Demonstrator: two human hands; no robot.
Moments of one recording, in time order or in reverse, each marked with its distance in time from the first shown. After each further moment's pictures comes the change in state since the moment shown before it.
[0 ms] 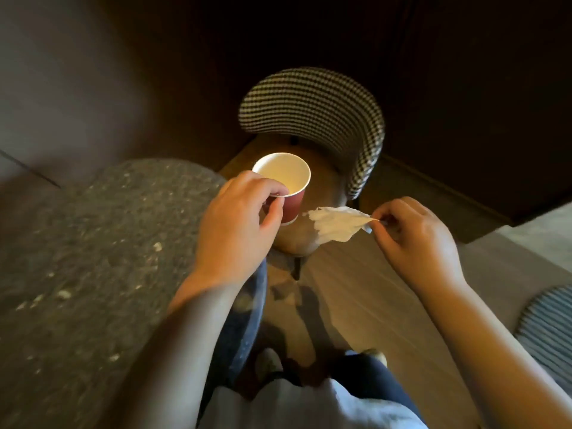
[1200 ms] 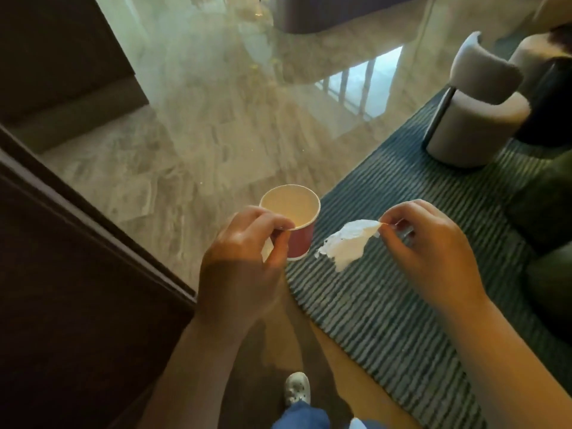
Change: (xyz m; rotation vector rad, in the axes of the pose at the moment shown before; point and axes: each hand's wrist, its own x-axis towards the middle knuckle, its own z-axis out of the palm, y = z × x) left_hand 0.180 0.768 0.458 -0.656 -0.522 1.209; right_hand -0.195 0.556 -0.434 -0.361 0.898 1.112
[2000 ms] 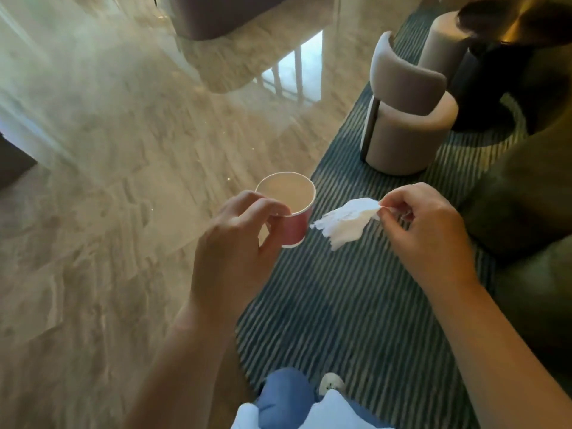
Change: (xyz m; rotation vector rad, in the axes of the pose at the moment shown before) left_hand 0.430 0.046 0.319 -0.139 -0.184 0.247; right_hand 0.365 0.311 -0.035 -0.096 0.212 0.244
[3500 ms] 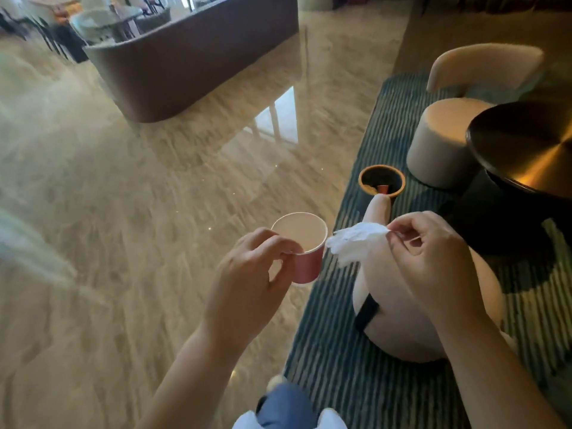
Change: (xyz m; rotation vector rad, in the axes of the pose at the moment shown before) left_hand 0.923 -0.239 0.462 -0.130 -0.159 0.062; right_hand 0.929 0.398 0.213 -0.035 0.120 0.118
